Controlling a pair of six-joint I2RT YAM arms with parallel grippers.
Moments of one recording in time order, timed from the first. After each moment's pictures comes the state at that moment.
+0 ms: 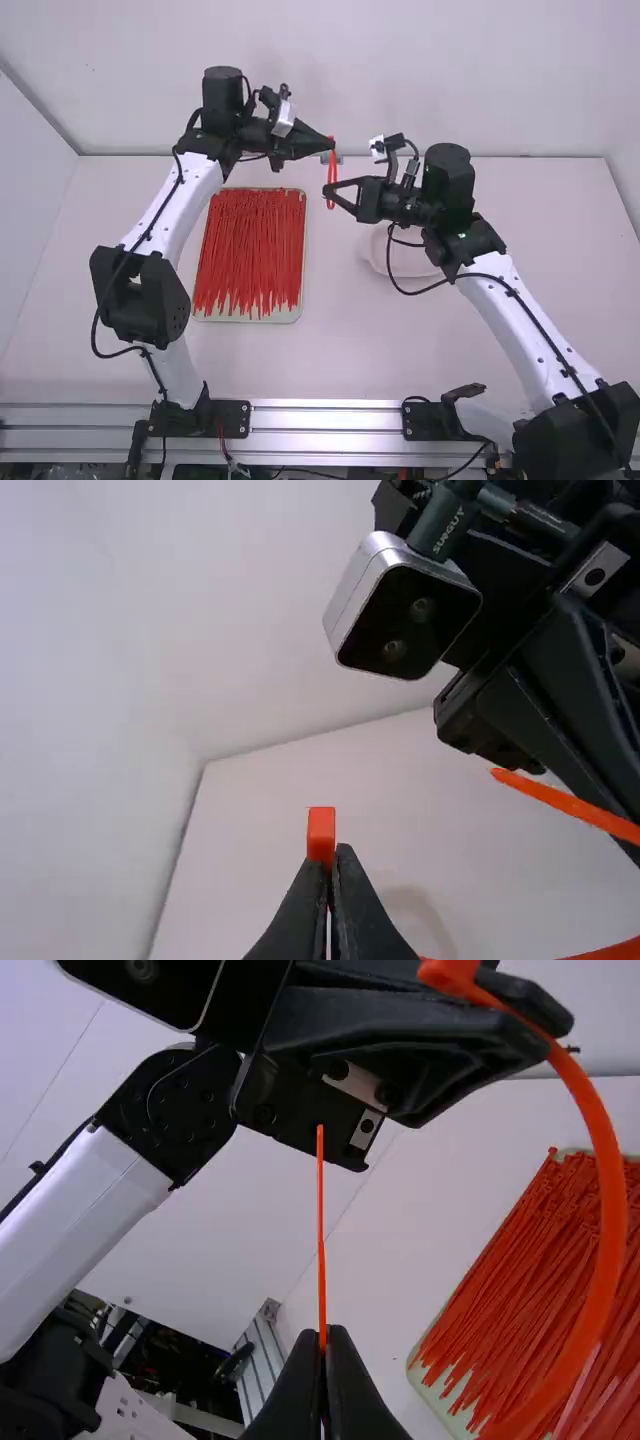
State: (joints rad) left arm -0.15 1.88 1.78 -0.23 1.48 0.62; right arm 0.35 1.32 1.14 -0.07 -0.91 0.65
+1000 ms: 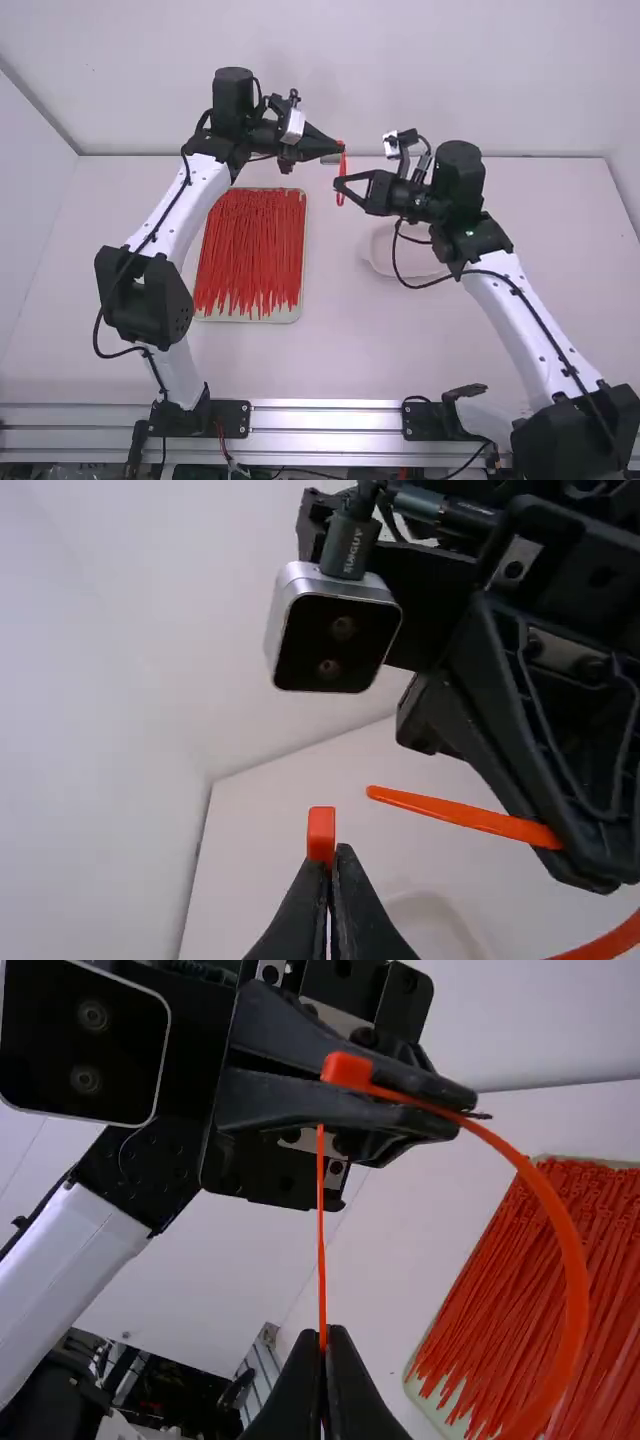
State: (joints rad) left arm -0.19 1.88 1.78 -0.22 1.47 0.71; right arm 0.30 1.32 1.14 -0.06 -0.90 0.71
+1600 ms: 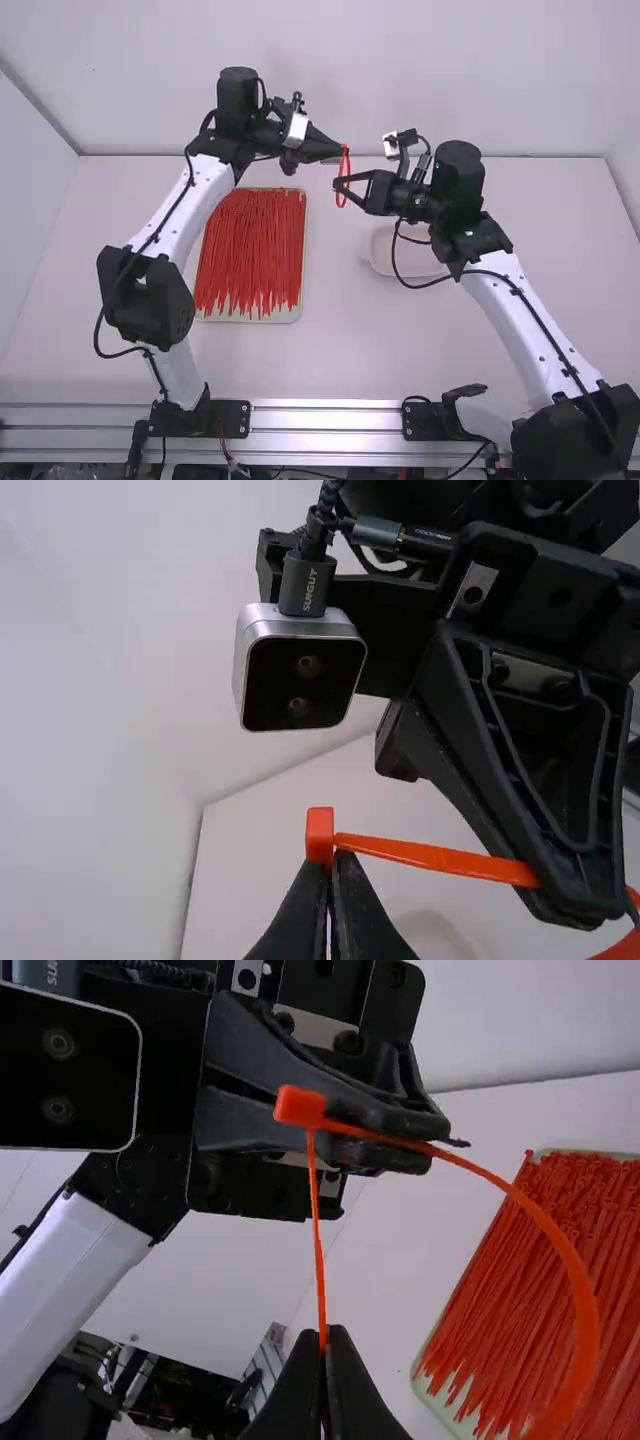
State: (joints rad) left arm -0.21 1.88 1.78 -0.20 1.51 0.73; right arm 0.30 1.32 1.14 -0.06 -0.90 0.73
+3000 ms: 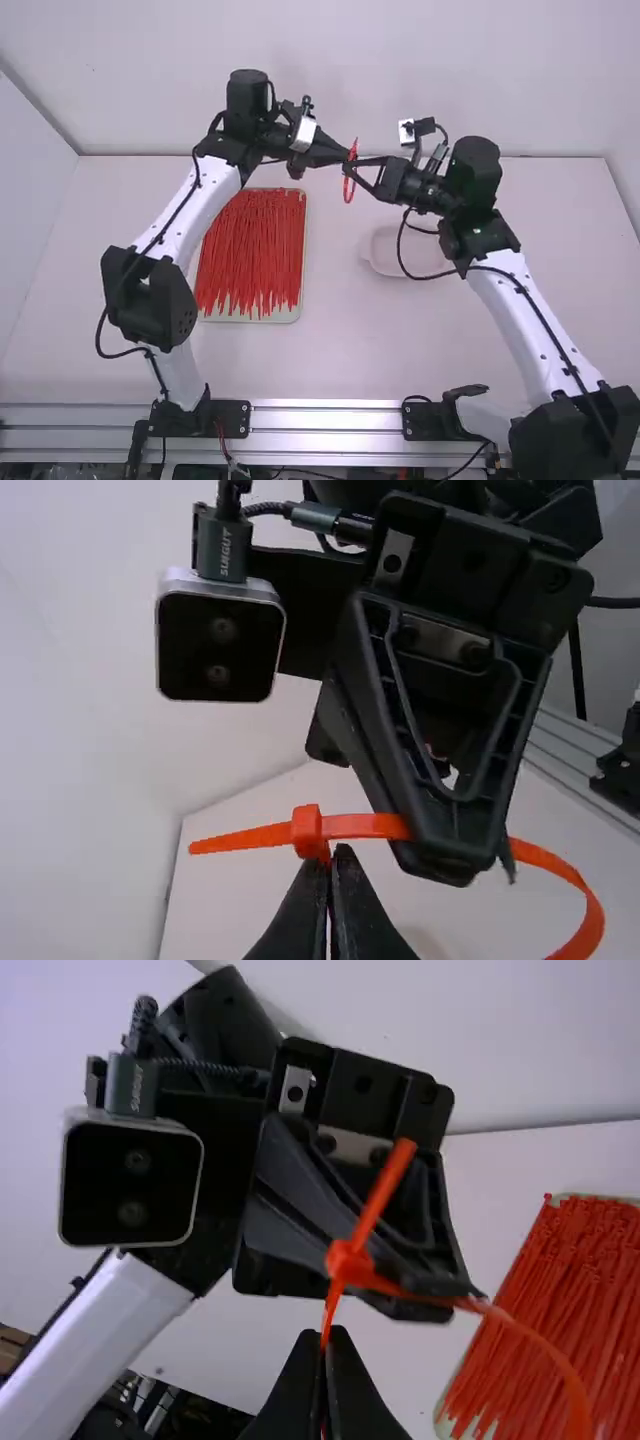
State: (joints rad) left arm -0.24 1.88 1.78 -0.22 1.51 0.73; right arm 0.24 1.32 1.14 0.09 -0.93 0.86
